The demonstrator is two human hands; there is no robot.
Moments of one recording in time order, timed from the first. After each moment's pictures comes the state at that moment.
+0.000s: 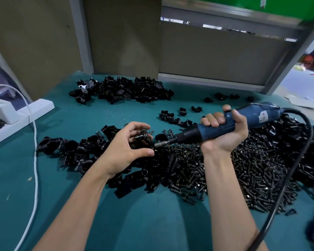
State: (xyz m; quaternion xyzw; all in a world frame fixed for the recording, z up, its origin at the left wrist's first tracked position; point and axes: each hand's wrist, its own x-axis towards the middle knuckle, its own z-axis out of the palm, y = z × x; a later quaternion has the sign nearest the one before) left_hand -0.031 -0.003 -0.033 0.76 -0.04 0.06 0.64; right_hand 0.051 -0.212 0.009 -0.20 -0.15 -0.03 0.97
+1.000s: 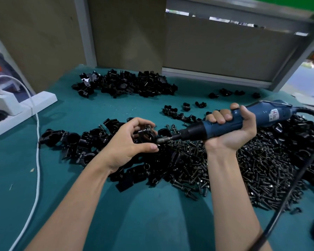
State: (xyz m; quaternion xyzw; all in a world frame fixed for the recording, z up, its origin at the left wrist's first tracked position) left_hand -0.037 -0.007 -0.027 0.74 -0.03 0.04 0.67; right_hand 0.042 -0.212 0.011 -0.21 -0.09 -0.07 0.97
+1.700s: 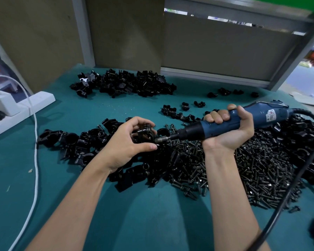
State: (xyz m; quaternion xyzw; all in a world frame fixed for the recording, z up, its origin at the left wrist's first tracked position) left_hand -0.036 -0.009 -0.028 0.74 -0.04 0.06 0.67; right_hand 0.040 -0.209 0.011 -0.21 -0.06 -0.08 0.97
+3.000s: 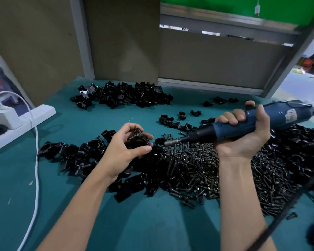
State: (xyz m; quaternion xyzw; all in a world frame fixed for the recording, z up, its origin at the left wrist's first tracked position) left_hand -0.033 -0.009 -0.033 0.68 -0.03 0.09 0.73; right_hand 0.031 -0.241 0.032 -0.20 -0.18 -0.05 0.96
